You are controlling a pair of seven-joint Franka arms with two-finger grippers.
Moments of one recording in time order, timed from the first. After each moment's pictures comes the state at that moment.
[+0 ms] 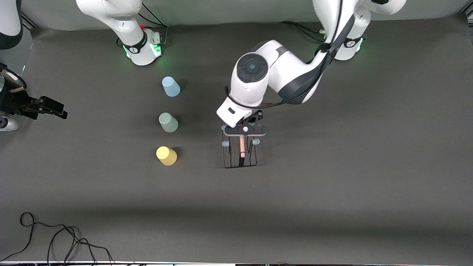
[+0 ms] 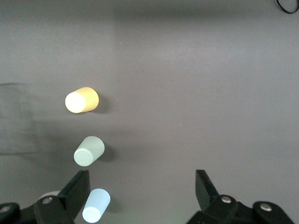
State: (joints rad) left arm -0.64 0.59 -0.17 -1.32 0.00 1.95 -0.81; right arm -0.03 0.02 -0.03 -1.64 0.01 1.61 -0.03
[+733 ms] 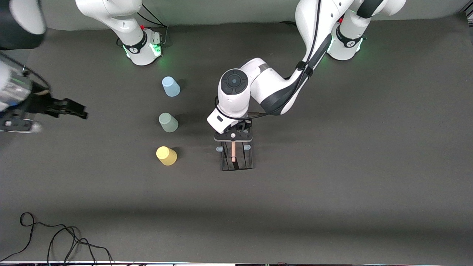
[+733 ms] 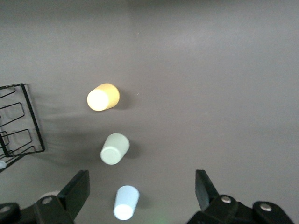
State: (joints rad) left arm -0.69 0.69 -0.17 -1.30 0.05 2.04 -0.84; right arm 0.10 0.02 -0.02 -1.67 0.03 1.61 0.22
